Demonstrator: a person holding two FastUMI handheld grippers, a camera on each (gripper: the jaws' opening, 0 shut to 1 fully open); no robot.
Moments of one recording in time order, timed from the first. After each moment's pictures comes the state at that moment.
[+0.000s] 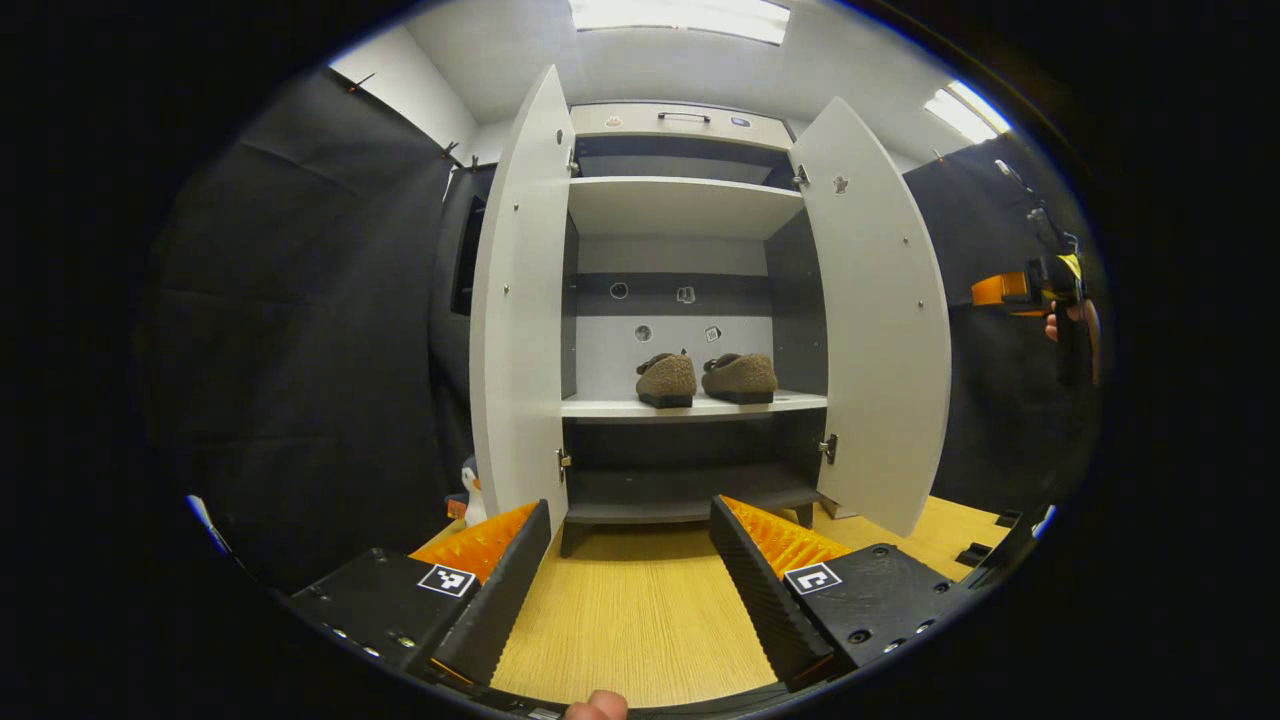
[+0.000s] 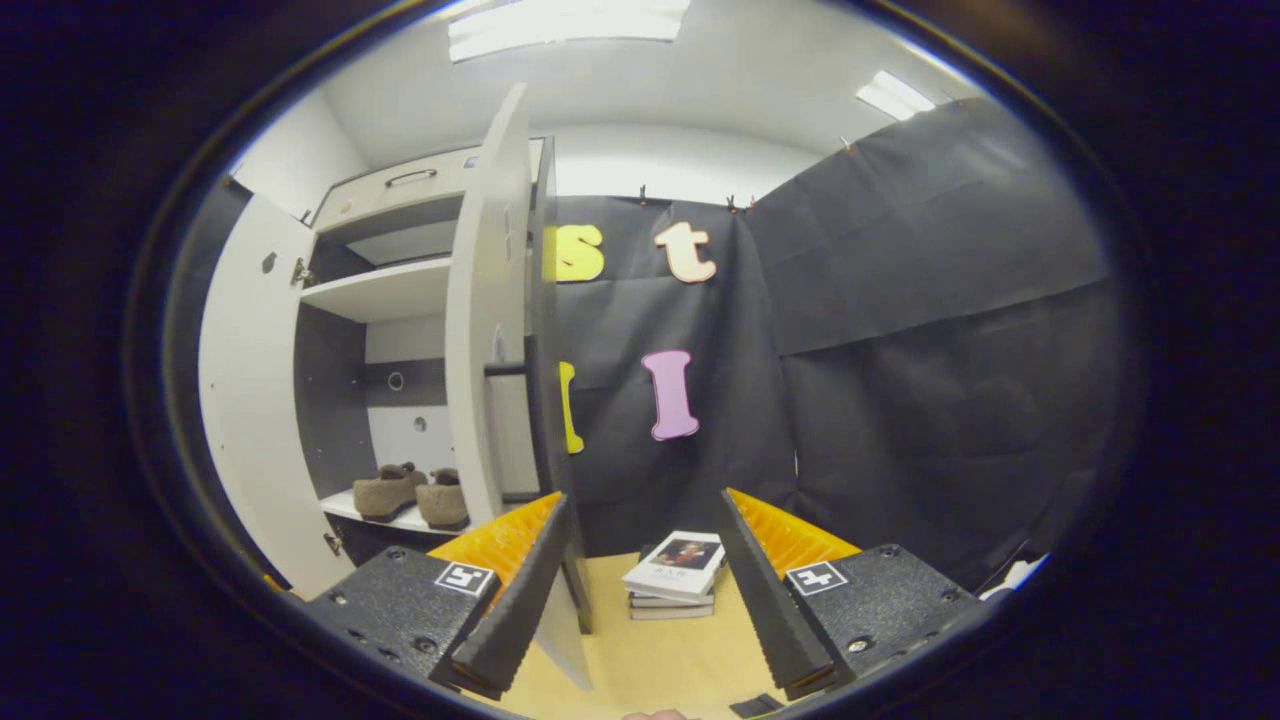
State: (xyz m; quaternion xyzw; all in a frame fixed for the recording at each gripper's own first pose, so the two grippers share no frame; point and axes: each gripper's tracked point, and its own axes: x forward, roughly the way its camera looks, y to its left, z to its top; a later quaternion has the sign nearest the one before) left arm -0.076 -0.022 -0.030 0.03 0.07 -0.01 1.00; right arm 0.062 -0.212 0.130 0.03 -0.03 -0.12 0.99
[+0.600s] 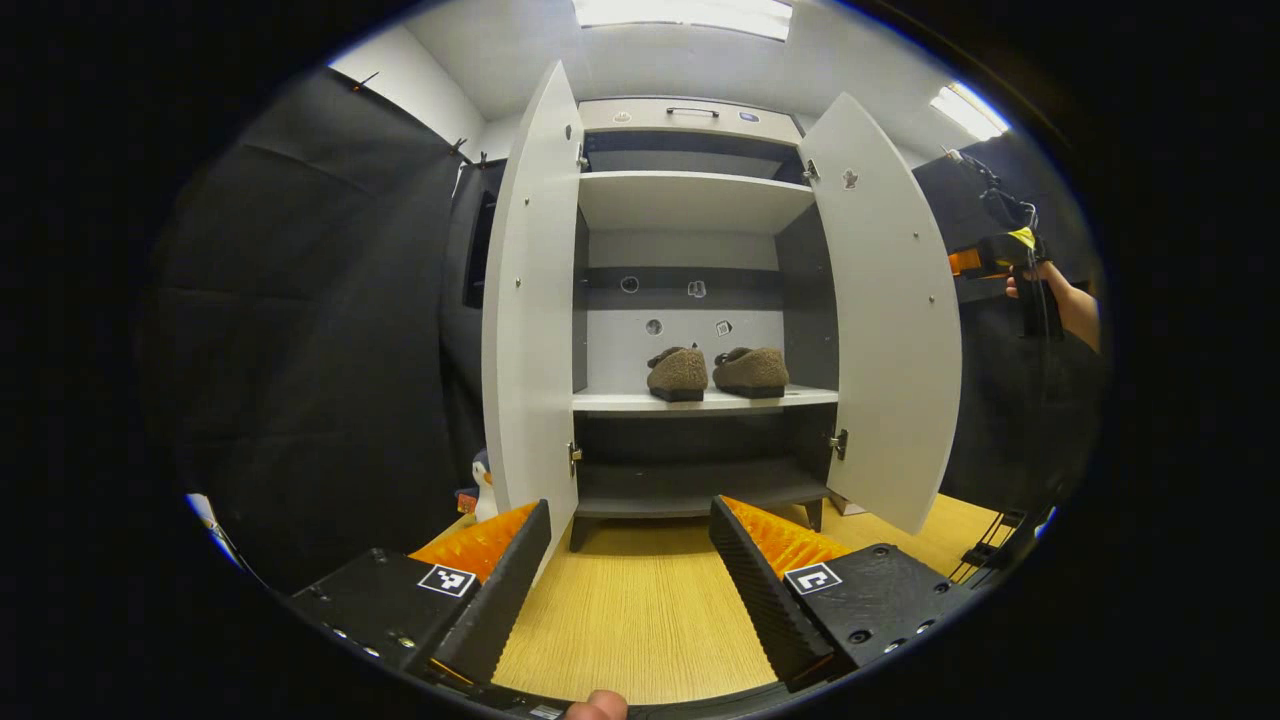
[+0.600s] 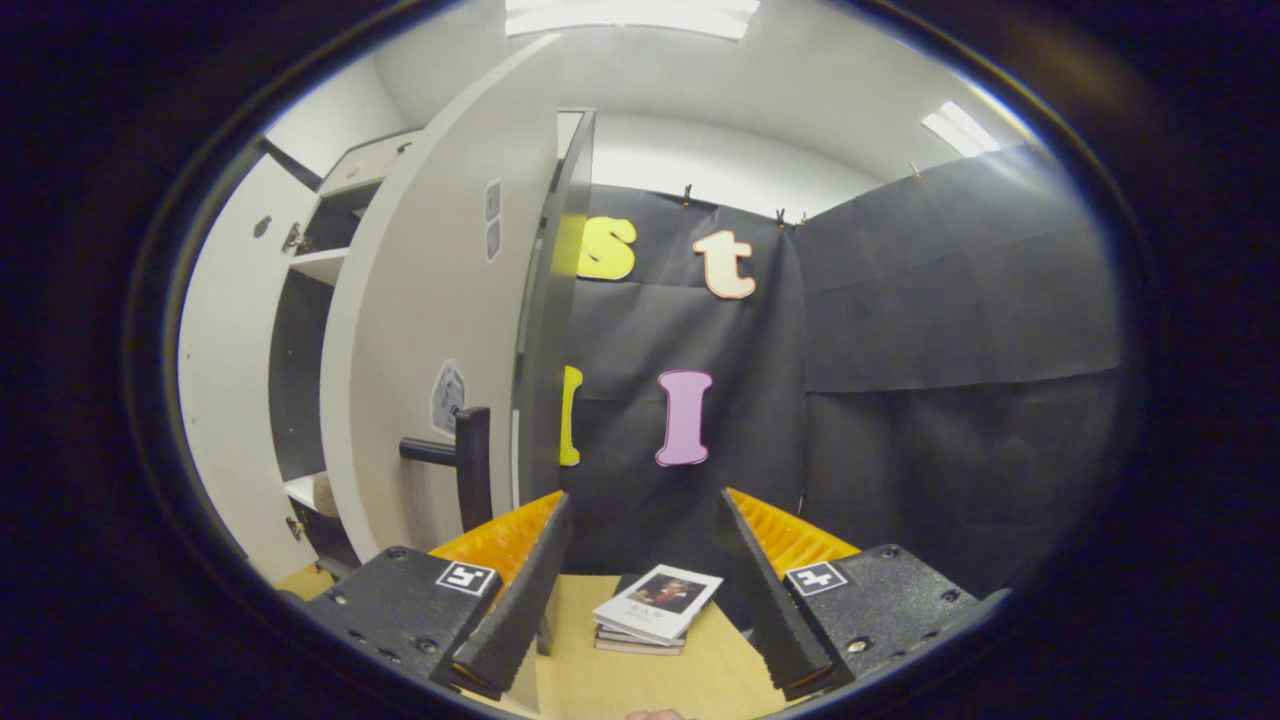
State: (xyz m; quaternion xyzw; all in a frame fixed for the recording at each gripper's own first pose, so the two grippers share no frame) left arm -0.077 -0.020 -0.037 0.03 0.08 0.00 1.00; right arm 0.141 -0.219 0.165 -0.01 -0.02 -0.09 1.00
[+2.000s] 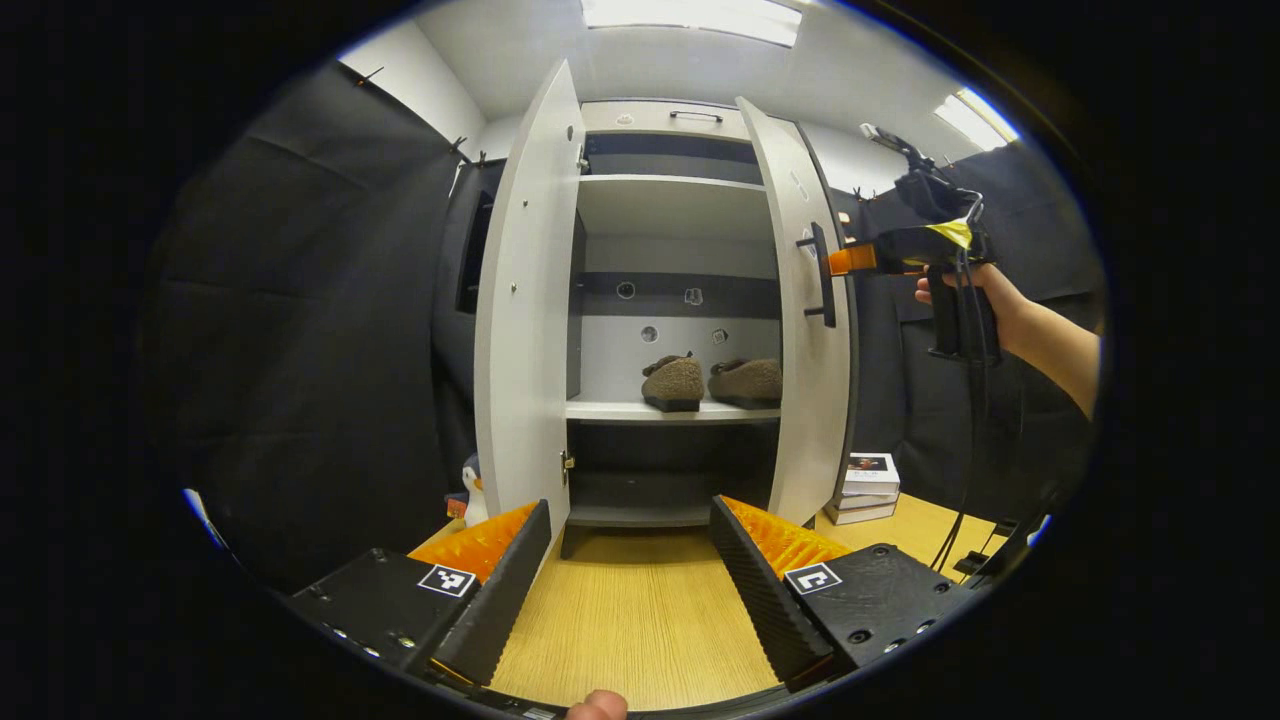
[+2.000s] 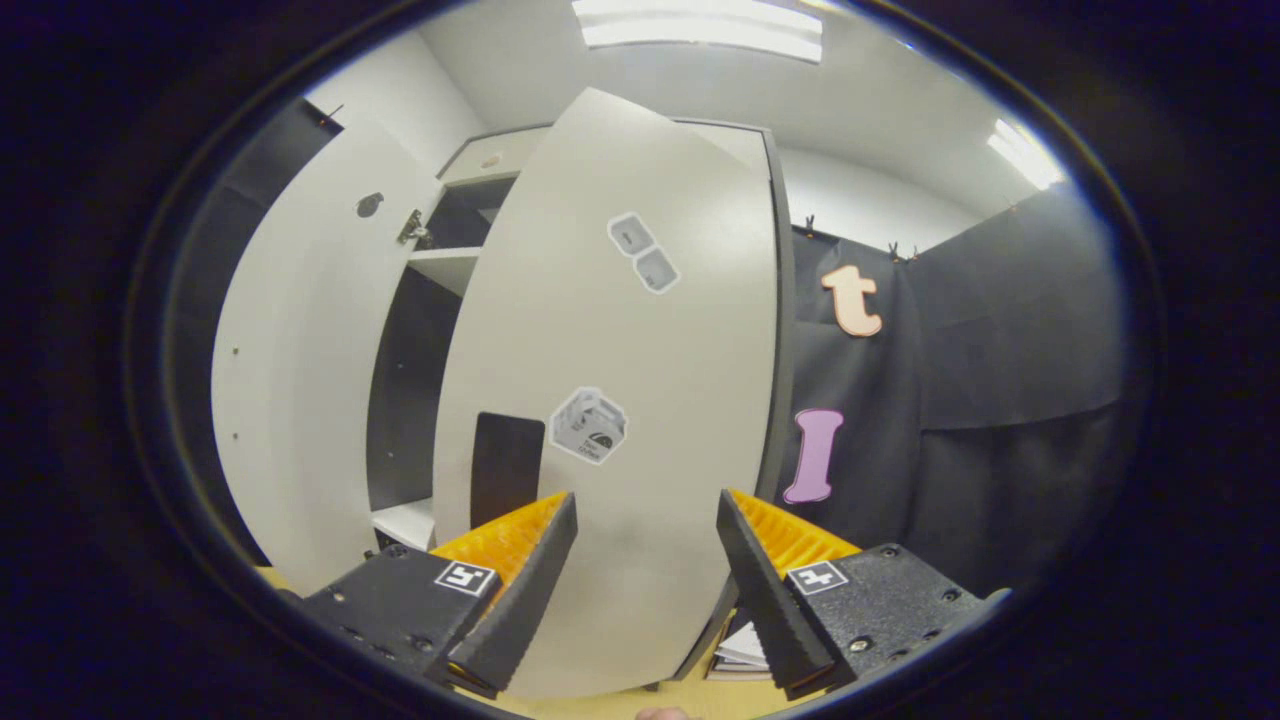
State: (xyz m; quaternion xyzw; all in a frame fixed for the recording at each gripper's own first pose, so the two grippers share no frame) left arm -0.068 -0.017 -0.028 0.02 0.07 -0.01 1.00; right arm 0.187 -0.028 0.173 -0.06 -0.06 0.02 1.00
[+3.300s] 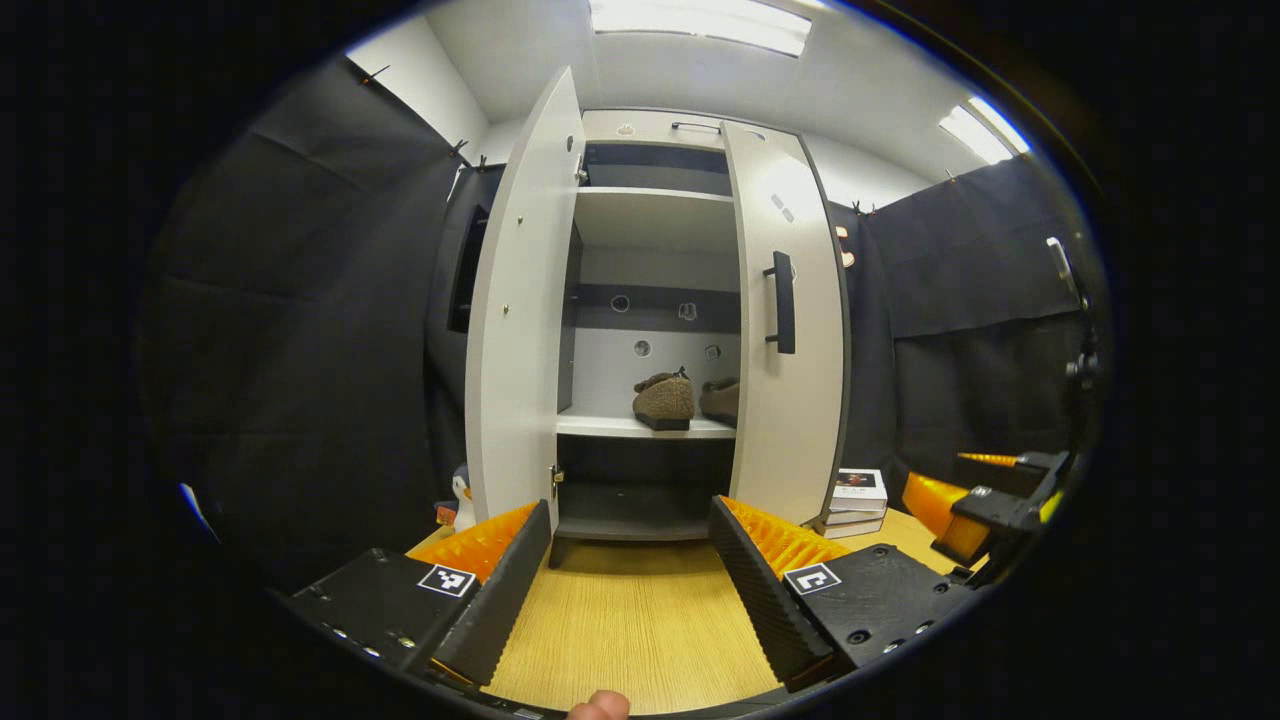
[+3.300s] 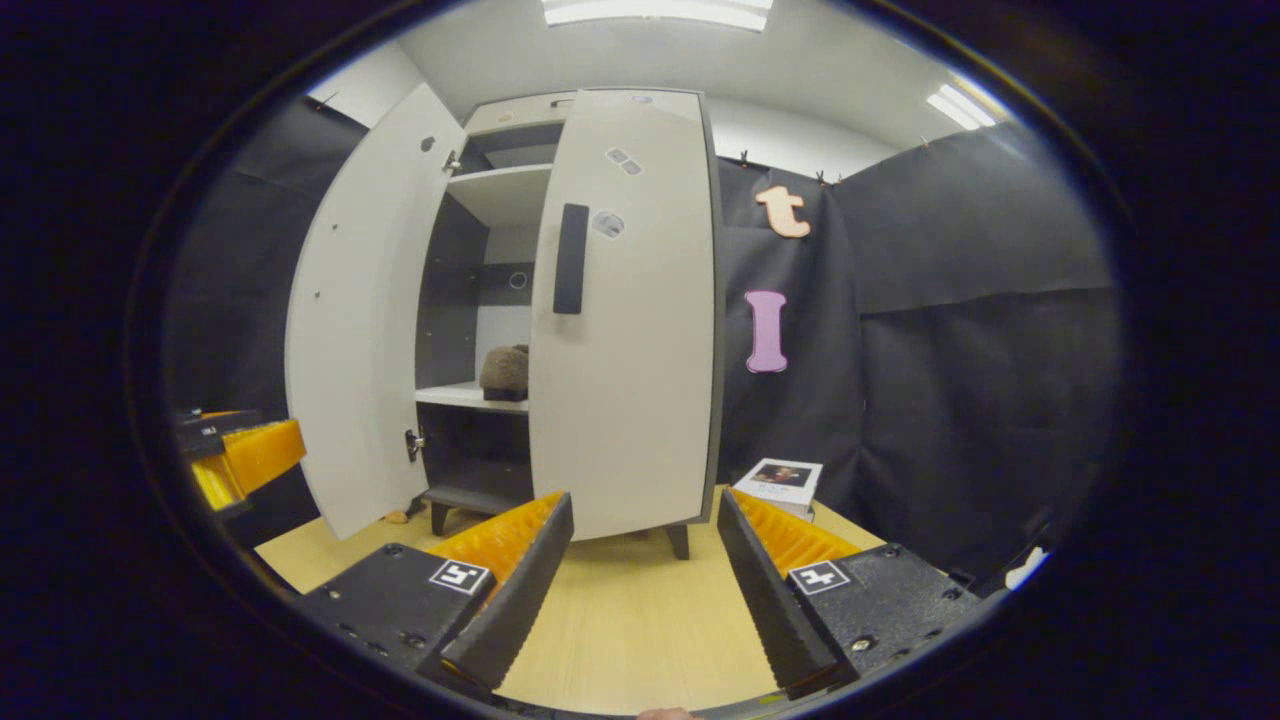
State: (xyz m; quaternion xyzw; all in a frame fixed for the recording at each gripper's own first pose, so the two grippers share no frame) left arm -0.064 -0.027 -0.008 0.01 0.06 -0.02 1.00; right arm 0.012 -0.014 -0.061 -0.01 0.03 -0.06 1.00
